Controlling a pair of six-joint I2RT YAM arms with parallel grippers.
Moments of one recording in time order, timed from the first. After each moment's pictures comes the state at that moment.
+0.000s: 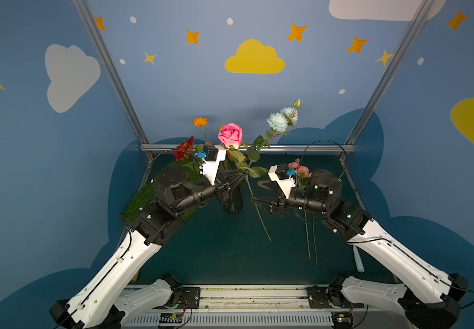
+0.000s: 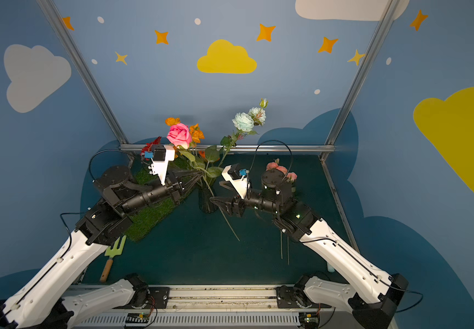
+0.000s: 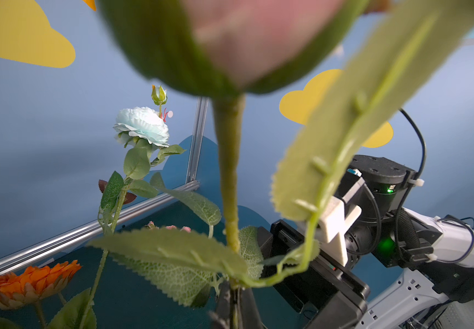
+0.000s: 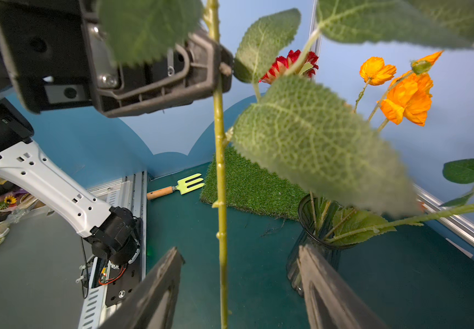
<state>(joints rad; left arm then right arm) -0.62 1.03 1.30 -0.26 0.40 -0.27 0.83 1.13 1.23 -0.28 -0.45 -0.04</state>
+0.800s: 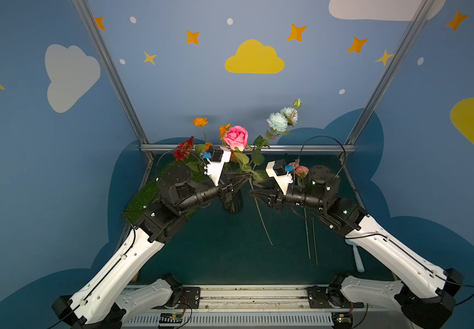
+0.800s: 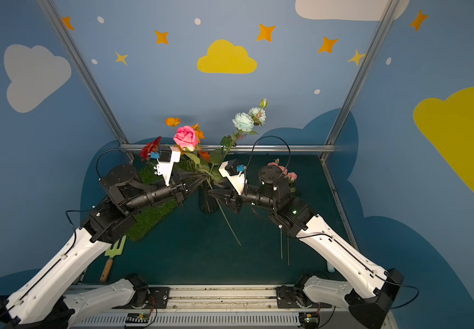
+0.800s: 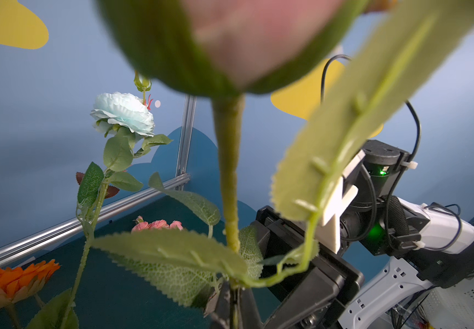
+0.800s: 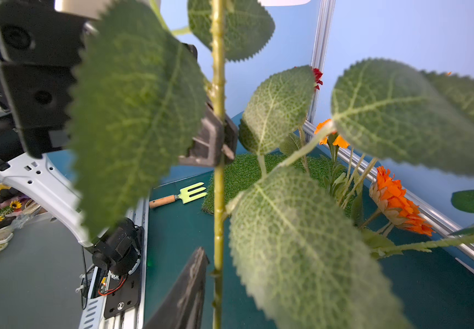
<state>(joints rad) -0.64 1.05 1.30 -0.26 0.44 -0.27 0.83 1.17 1.27 -0.24 -0.47 -0.03</state>
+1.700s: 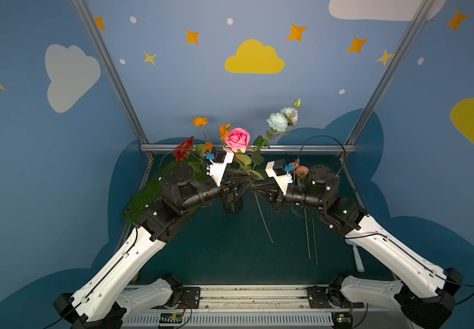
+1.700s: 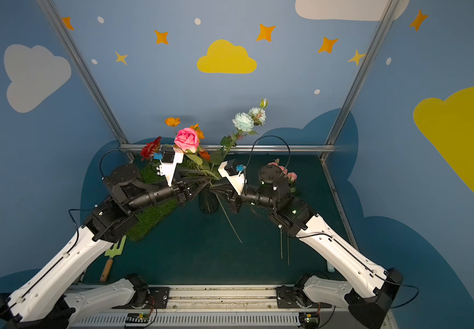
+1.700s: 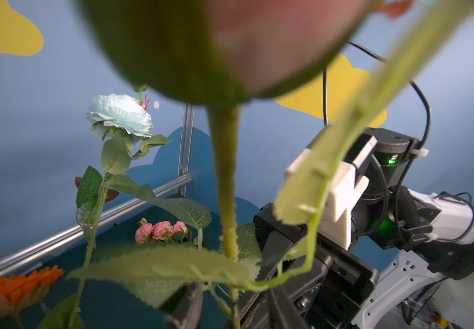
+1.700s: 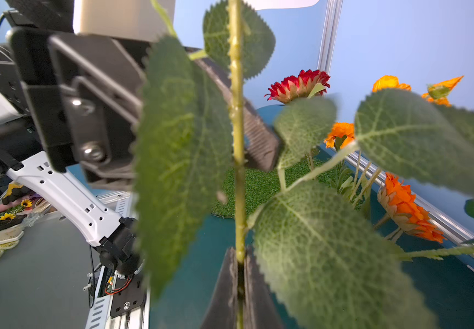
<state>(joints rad) -0.64 1.06 1.30 -0.26 0.42 -0.23 0.83 1.17 1.27 -0.24 -0.48 -0.03</state>
